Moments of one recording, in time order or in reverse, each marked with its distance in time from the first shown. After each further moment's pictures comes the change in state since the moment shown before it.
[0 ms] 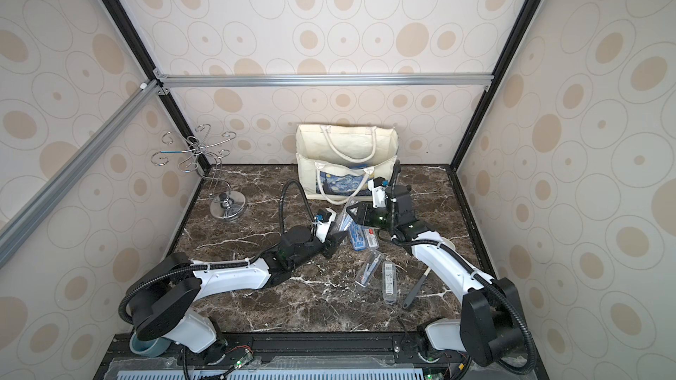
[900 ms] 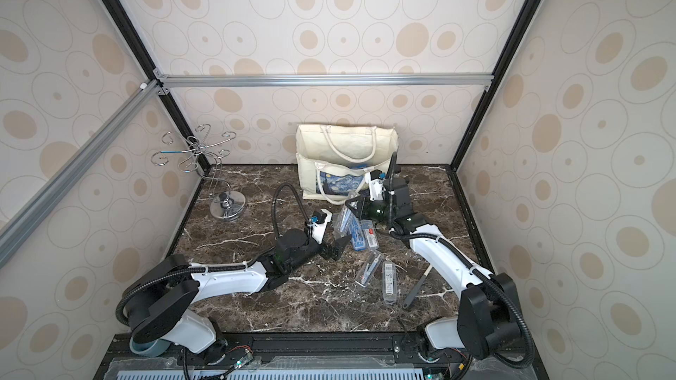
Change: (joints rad) left arm -0.002 -0.037 -0.079 0.101 -0.053 -0.019; right arm 0.011 0.035 0.119 -0.051 -0.008 -0.011
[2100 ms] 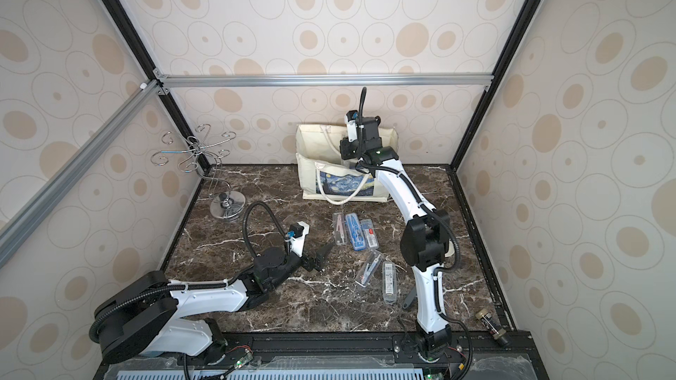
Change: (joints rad) left arm 0.000 -0.153 -0.249 0.134 -0.078 -0.035; right arm 0.004 0.782 1.139 -0.344 0.394 -0.468
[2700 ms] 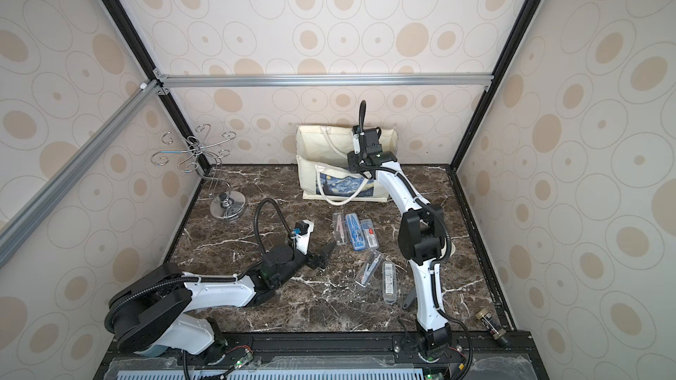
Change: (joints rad) left arm 0.000 0.089 0.051 -0.017 -0.041 -0.044; right arm -0.042 0.072 -0.017 -0.080 0.090 -0.061
